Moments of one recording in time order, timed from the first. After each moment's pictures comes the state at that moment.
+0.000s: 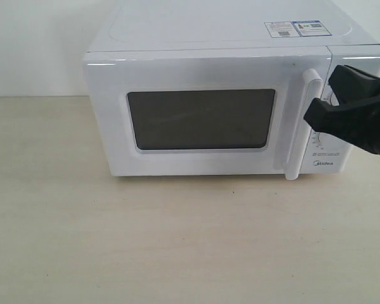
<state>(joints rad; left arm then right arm) -0.02 0.00 0.00 0.06 0.35 -0.24 0.64 1.07 -0.33 0.68 -0.84 -0.27</state>
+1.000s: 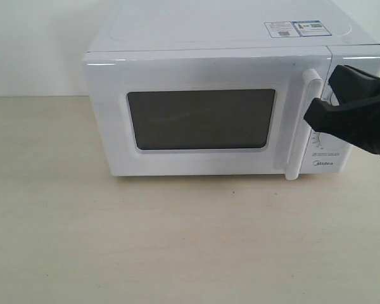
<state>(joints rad) -0.02 0.00 0.00 -0.11 0.31 -0.23 0.64 1.07 -0.33 0.68 -0.84 -0.27</state>
